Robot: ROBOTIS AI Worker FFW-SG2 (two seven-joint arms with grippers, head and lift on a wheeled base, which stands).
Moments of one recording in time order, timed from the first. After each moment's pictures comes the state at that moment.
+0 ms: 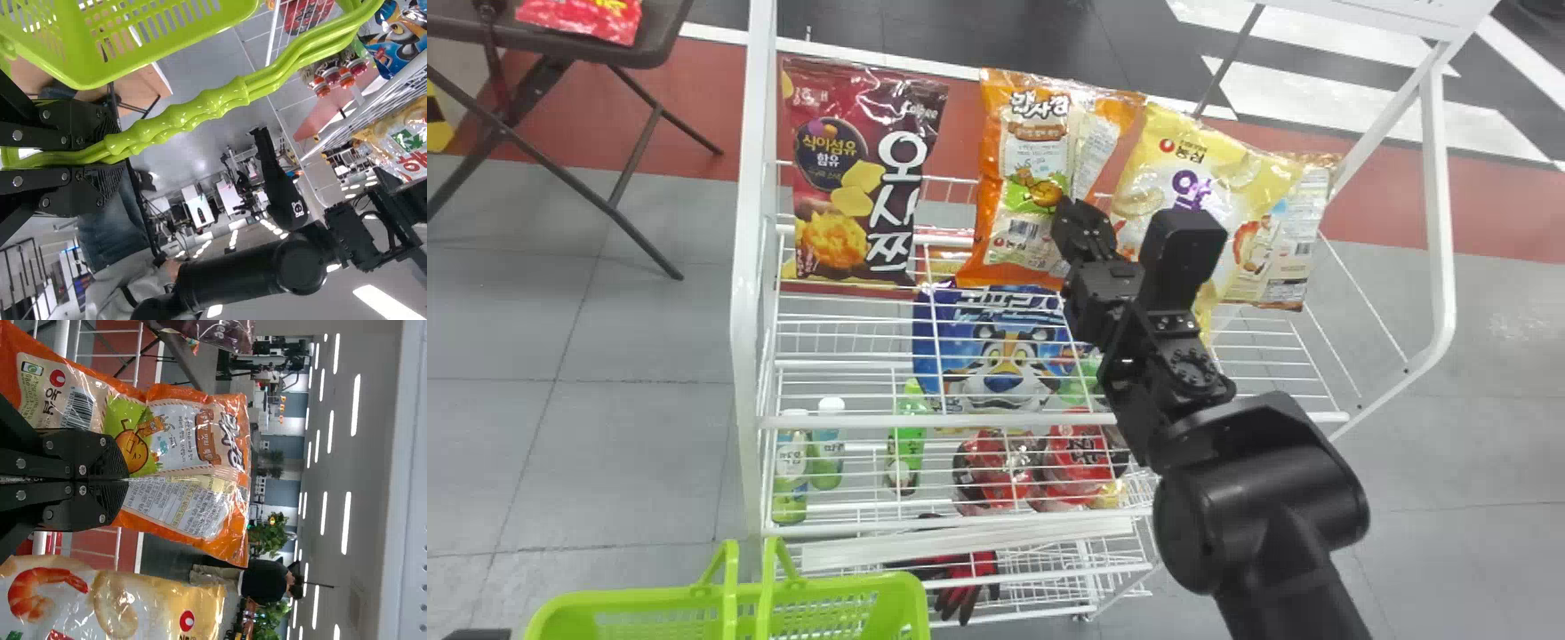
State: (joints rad) left arm 0.58 0.12 0.01 -1.98 0.09 0.99 -1.38; right arm 0.12 -0.29 0.07 -1.87 -0.23 0.24 -0.11
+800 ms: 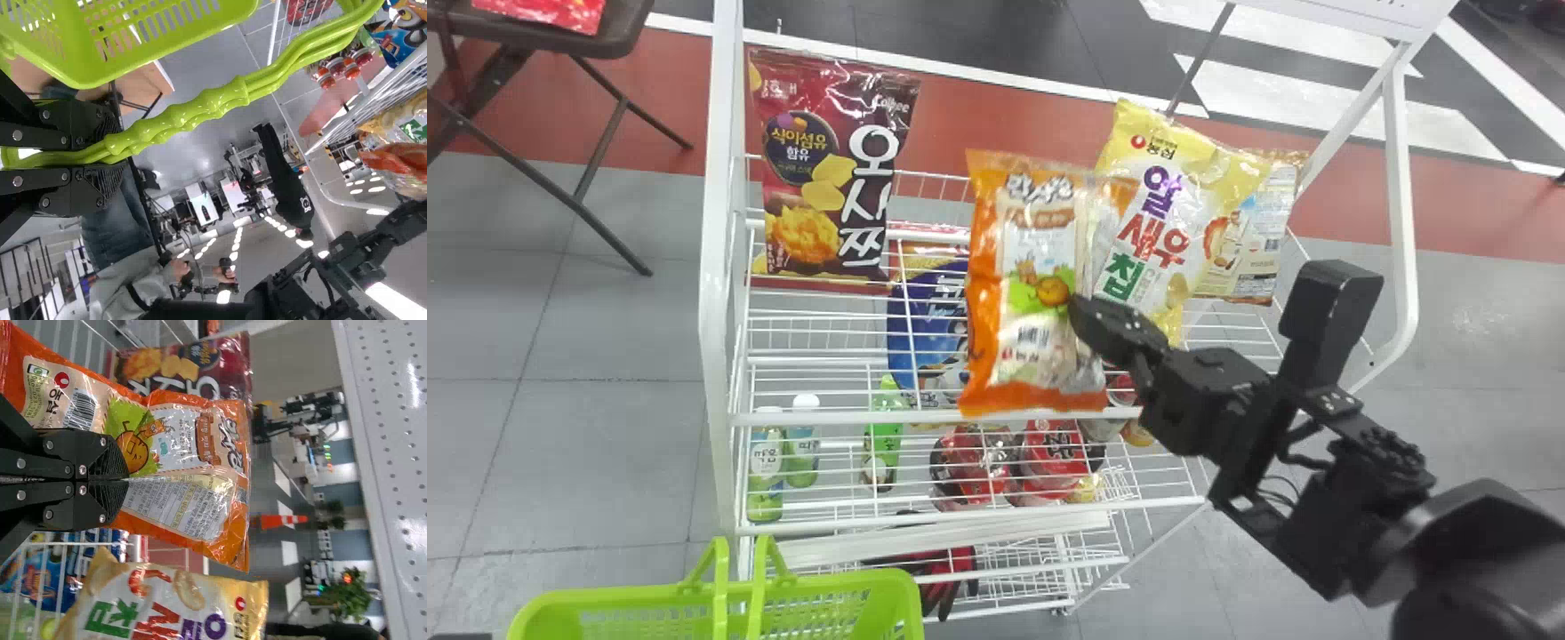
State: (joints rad) left arm 0.59 0.11 -0.01 -2.01 0.09 0.99 -1.38; right arm 0.51 -0.36 -0.28 -2.43 -0.62 0.77 0.10
